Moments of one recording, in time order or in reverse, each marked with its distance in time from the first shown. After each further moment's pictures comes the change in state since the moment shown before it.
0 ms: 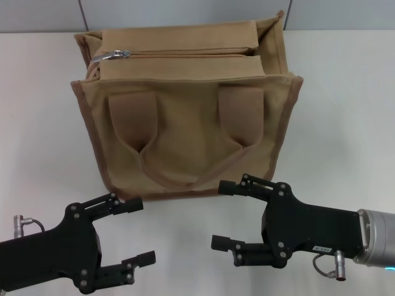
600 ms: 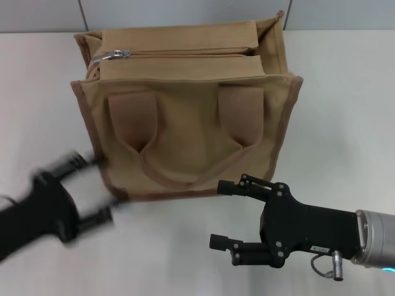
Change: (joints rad) left arm 0.005 -0.003 -0.193 -0.074 -0.025 -0.008 0.009; right arm 0.003 0.000 0.008 0.015 0.000 0.012 0.000
